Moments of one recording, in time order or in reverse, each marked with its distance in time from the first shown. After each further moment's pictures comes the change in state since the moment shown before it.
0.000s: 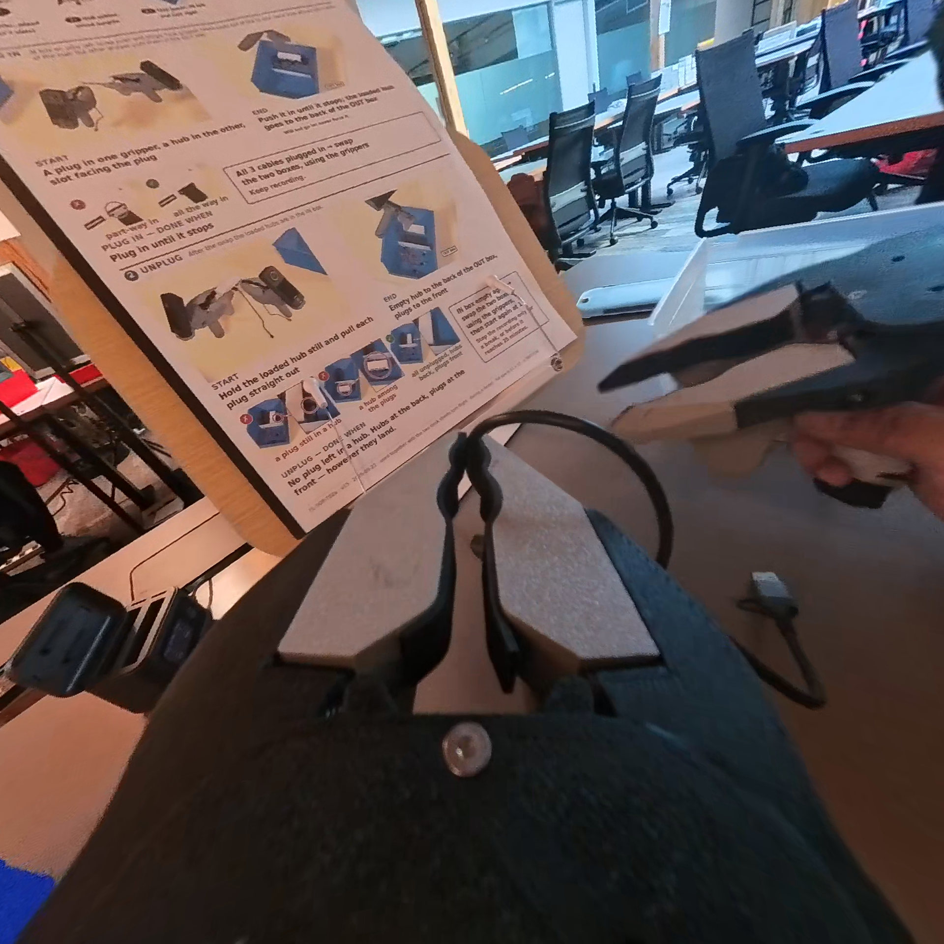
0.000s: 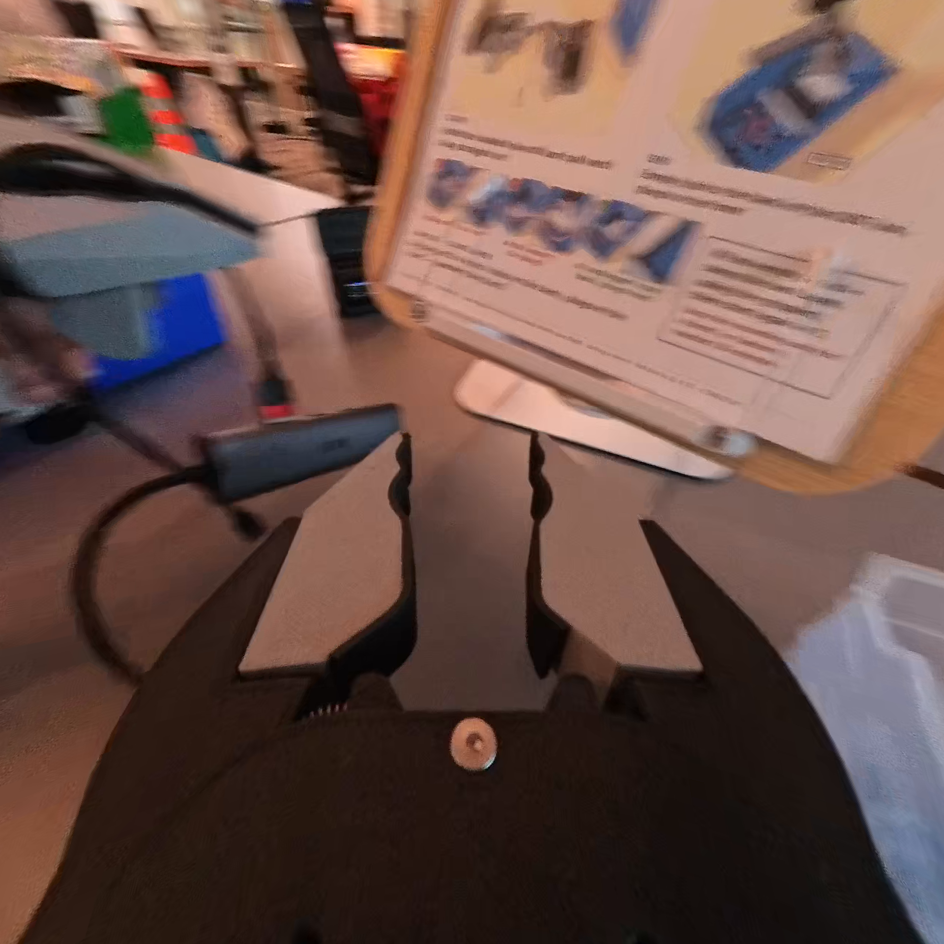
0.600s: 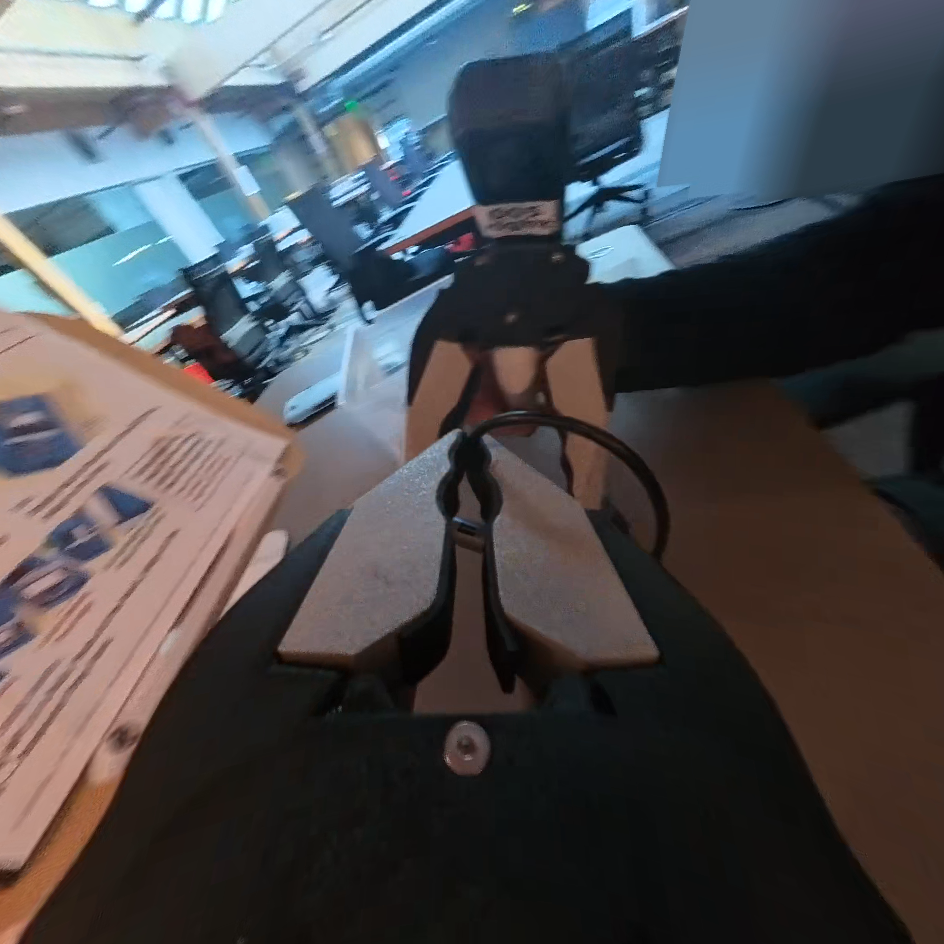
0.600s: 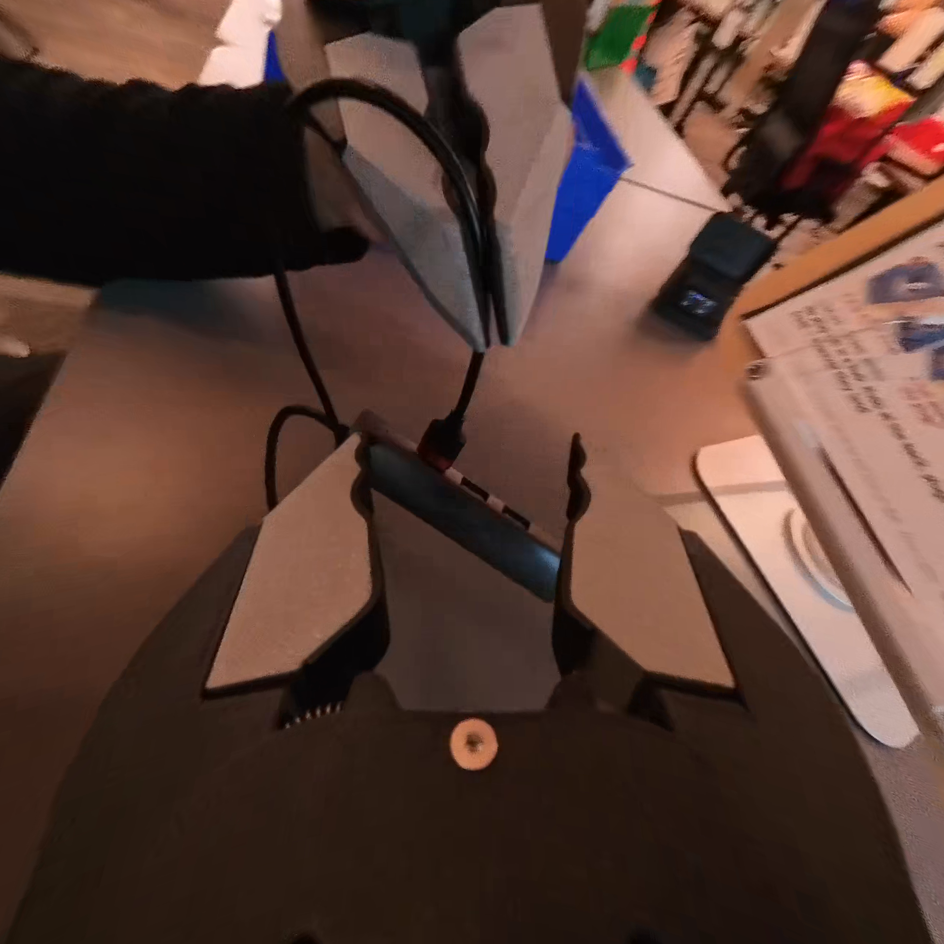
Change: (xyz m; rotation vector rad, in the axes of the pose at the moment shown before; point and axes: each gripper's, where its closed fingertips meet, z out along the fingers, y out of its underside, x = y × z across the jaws) left arm 0.113 -0.012 -0.043 0.207 0.718 0.211; right arm -0.099 0.030 -0.054 -0.043 -0.681 -0.507
